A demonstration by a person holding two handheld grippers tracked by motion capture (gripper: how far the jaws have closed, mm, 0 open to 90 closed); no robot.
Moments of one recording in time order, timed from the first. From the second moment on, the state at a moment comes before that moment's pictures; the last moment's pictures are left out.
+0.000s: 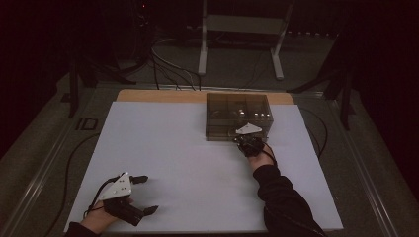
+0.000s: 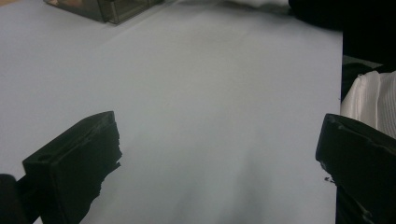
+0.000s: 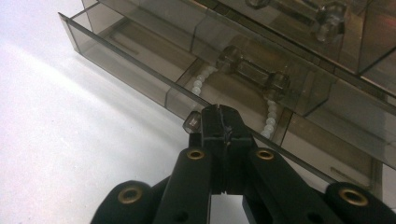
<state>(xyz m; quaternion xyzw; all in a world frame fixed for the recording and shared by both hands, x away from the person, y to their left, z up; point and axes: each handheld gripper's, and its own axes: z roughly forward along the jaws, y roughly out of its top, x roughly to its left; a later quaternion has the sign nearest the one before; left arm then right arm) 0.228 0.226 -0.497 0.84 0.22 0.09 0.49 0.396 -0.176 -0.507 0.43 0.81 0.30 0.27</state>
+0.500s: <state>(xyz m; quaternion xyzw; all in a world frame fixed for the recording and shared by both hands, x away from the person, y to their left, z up) 0.228 0.227 -0.497 0.84 0.22 0.09 0.49 0.402 -0.175 -0.507 0.43 0.81 0.30 0.27</state>
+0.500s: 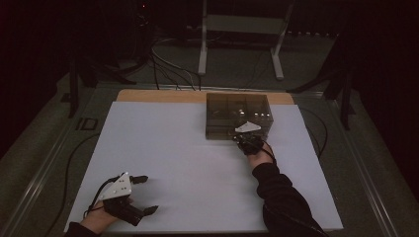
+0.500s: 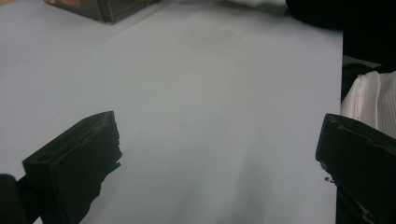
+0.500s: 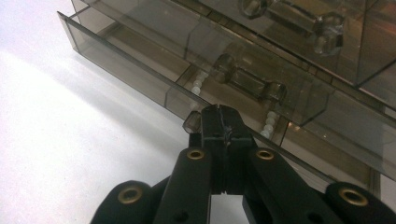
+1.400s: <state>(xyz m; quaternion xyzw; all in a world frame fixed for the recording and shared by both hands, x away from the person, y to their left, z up) 0.229 0.227 -0.497 0.84 0.22 0.09 0.49 0.407 -0.173 -0.507 0.43 0.81 0.29 0.28</state>
